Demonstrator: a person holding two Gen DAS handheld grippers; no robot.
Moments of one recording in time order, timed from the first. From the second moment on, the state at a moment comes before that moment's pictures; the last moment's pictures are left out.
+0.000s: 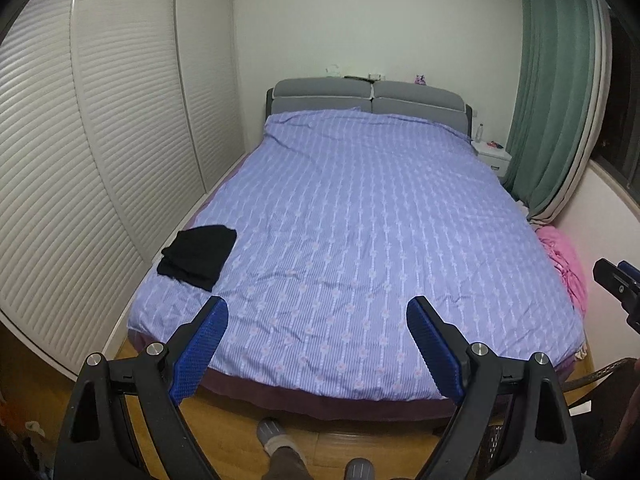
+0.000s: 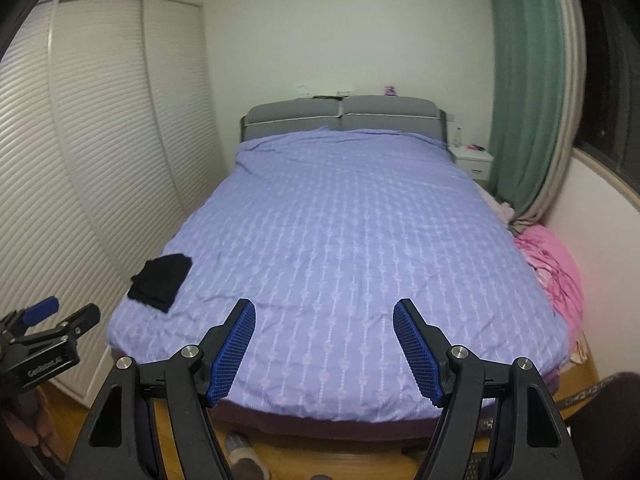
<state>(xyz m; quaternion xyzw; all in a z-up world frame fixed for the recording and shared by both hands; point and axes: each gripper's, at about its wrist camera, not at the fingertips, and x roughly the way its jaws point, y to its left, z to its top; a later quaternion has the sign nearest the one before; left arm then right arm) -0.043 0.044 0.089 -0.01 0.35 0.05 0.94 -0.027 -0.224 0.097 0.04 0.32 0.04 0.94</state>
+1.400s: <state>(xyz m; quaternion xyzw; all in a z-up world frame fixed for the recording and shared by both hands) -0.033 0.005 0.111 0.02 0.31 -0.01 0.95 -0.035 -0.254 0.118 0.05 0.29 -0.02 0.96</state>
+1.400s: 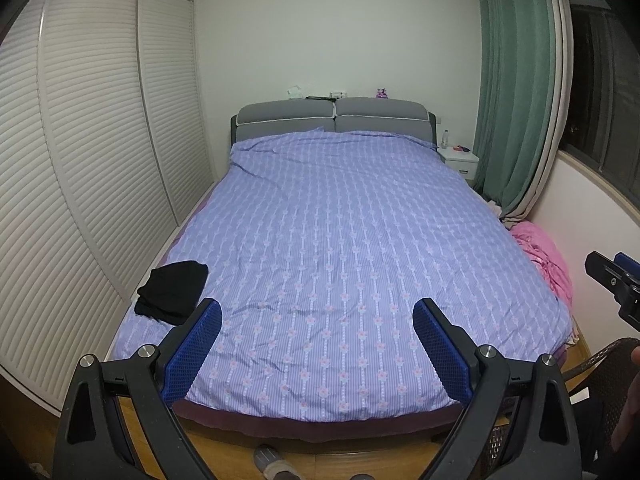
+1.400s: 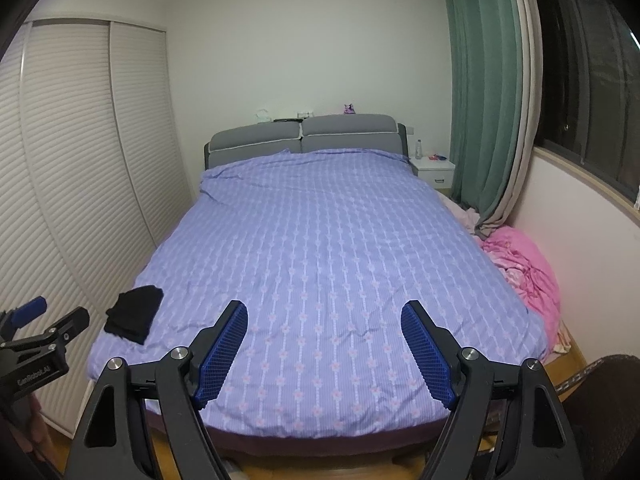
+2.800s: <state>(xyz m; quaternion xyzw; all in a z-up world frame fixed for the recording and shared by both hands) -0.030 0.004 0.116 0.03 0.30 0.01 0.95 -0.020 -0.253 0.113 0.05 0.30 -0.01 0.95</state>
